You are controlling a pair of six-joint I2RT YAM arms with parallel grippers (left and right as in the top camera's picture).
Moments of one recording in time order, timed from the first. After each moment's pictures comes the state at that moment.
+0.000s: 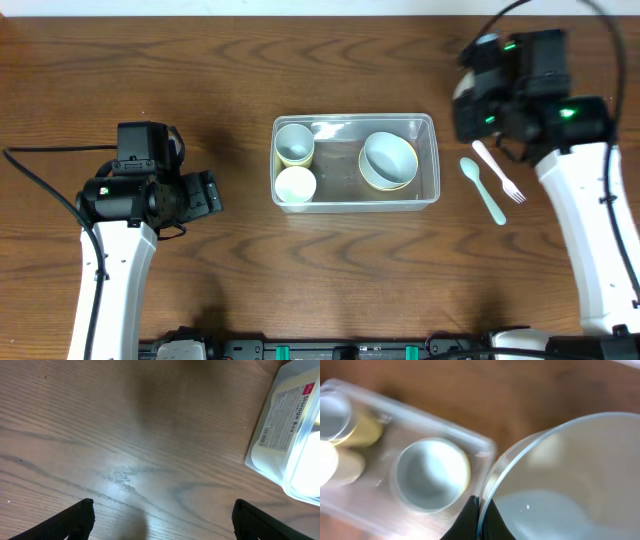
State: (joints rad) left arm 0.05 1.21 1.09 -1.13 0.02 -0.26; right arm 0.18 1.51 1.52 -0.99 -0.14 -0.14
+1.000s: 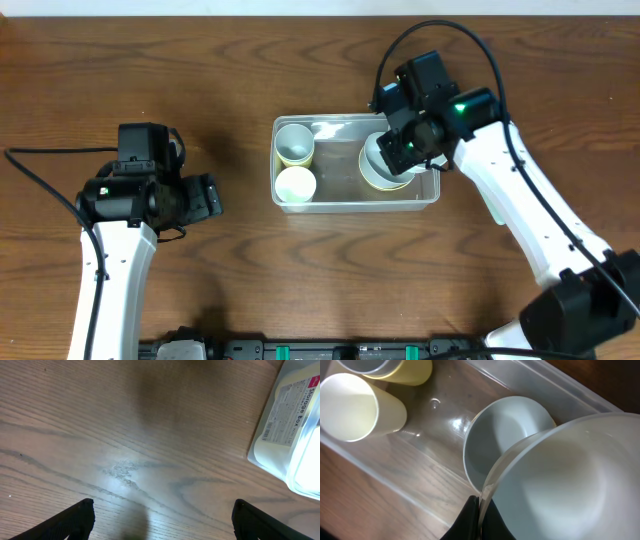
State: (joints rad) left arm 0.05 1.21 1.09 -1.15 0.02 -0.26; right arm 0.42 1.70 1.52 -1.07 -0.14 -0.07
